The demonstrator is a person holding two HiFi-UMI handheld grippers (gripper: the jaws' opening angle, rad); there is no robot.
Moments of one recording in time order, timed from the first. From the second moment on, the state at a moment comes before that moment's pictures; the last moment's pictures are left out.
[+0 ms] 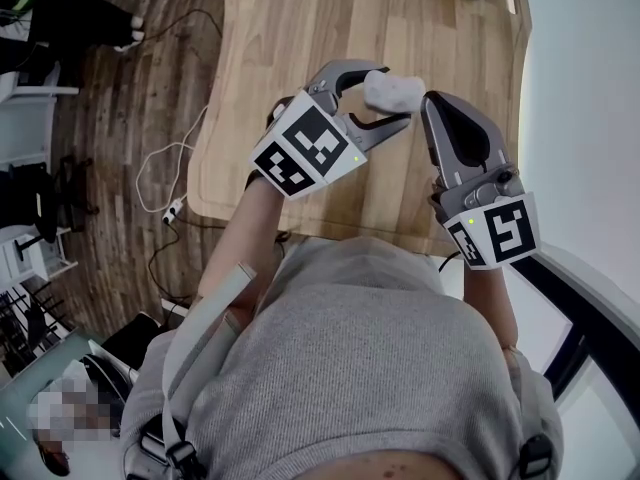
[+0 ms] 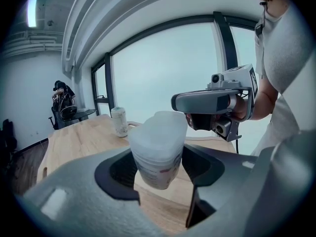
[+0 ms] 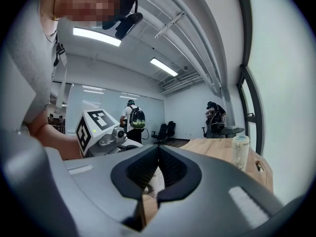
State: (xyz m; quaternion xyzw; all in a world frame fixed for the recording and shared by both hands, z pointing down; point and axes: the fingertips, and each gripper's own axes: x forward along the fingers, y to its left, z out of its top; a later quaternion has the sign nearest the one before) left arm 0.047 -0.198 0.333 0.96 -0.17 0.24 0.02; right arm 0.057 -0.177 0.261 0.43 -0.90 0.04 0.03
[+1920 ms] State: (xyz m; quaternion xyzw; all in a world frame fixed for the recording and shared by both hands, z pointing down) left arm 0.054 -0.178 0.347 0.96 -0.11 0.24 0.01; right arm 0.008 -0.162 0.287 0.07 -0.98 0.05 0.17
